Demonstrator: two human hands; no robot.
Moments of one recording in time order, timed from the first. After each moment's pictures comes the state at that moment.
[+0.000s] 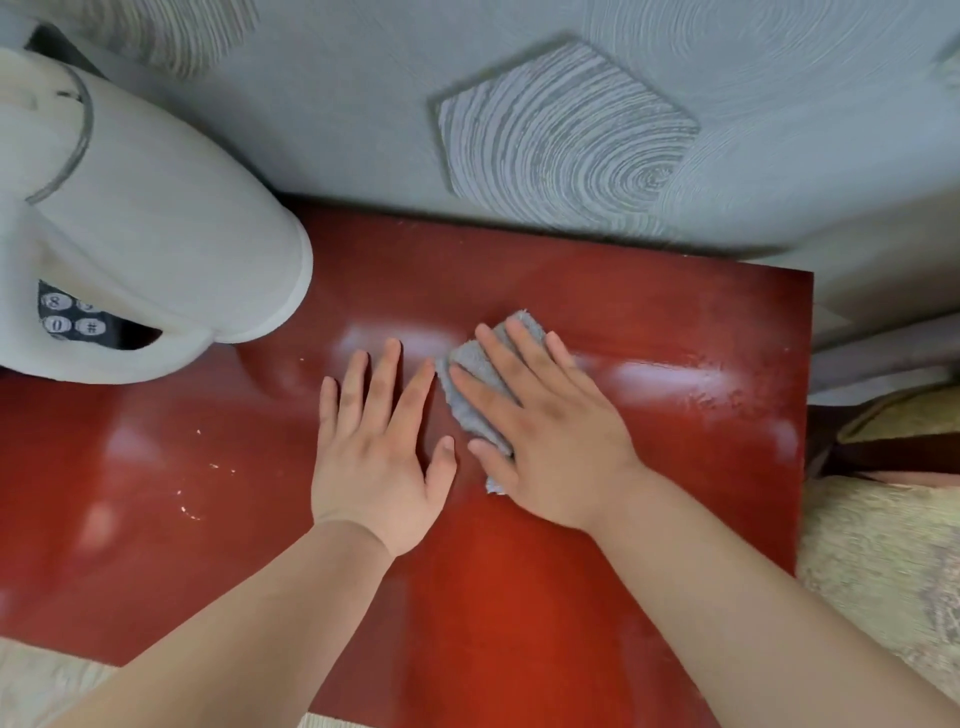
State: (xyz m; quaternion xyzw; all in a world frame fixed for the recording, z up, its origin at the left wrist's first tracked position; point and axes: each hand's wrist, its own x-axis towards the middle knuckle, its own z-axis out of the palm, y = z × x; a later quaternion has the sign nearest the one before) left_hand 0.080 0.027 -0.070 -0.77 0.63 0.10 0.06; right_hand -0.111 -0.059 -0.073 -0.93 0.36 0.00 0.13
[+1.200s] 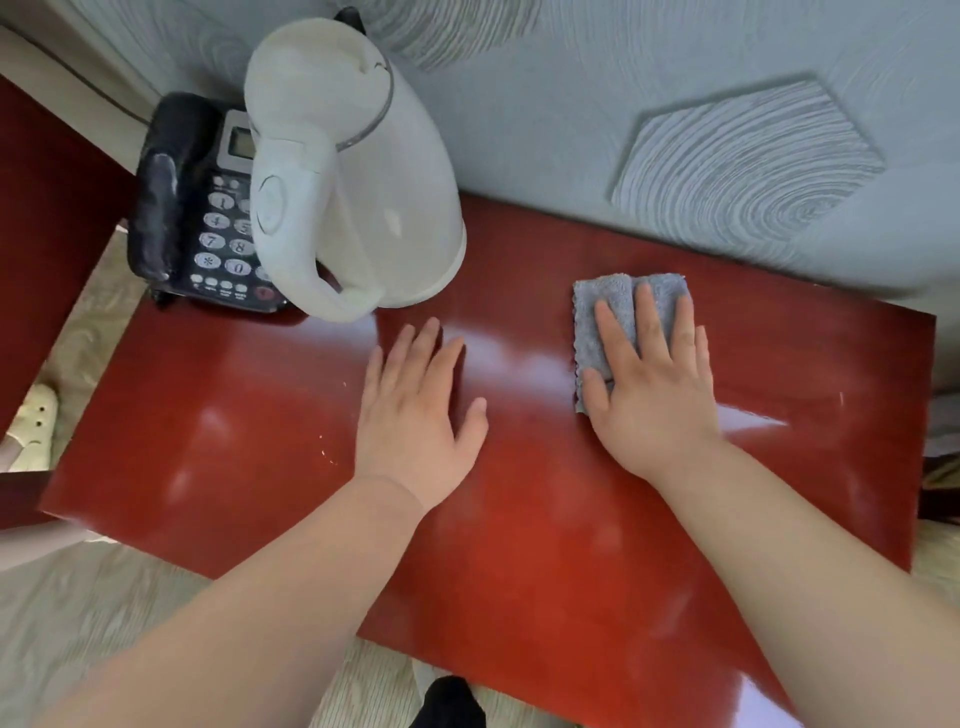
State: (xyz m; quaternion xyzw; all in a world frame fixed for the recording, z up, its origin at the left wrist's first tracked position) left_hand 0.165 0.056 -0.062 -0.80 0.59 0.11 -0.05; right_hand -0.050 -0.059 -0.064 -0.82 0.56 0.05 0.14
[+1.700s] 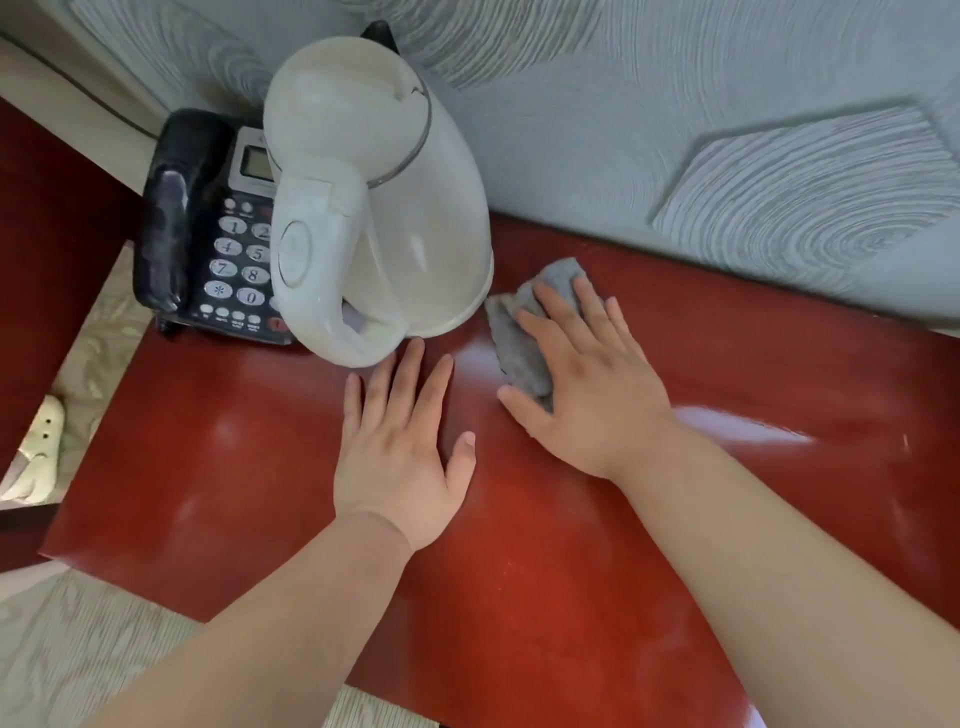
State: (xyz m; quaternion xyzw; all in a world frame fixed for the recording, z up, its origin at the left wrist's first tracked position) left_hand 0.204 0.060 -0.070 -0.80 0.59 0.09 0.01; right_hand 0.030 -0.080 -0.062 -0.90 0.40 -0.01 0.18
